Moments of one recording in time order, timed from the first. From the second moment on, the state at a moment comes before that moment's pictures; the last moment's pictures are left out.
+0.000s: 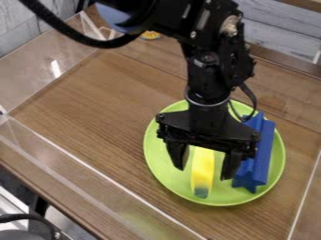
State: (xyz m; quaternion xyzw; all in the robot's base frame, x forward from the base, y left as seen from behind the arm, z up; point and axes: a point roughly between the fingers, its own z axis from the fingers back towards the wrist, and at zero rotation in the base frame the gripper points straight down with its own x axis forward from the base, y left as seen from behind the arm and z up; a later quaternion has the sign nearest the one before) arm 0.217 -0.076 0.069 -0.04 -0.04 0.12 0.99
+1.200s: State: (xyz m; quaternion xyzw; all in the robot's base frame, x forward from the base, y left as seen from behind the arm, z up) arm 0.217 -0.075 0.066 -0.05 -0.04 0.10 0.99
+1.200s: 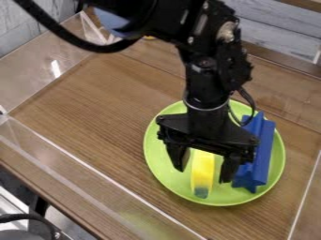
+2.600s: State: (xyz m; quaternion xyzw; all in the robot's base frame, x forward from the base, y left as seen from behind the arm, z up) arm 0.228 -0.081 0.037 -0.05 -0.05 0.12 0.99
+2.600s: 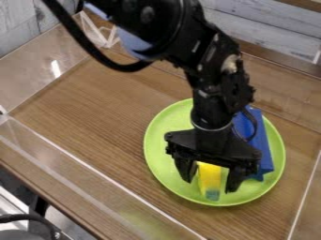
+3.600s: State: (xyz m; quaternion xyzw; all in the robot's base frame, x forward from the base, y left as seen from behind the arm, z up) arm 0.230 -0.081 0.031 -0.04 -0.05 0.12 0.99
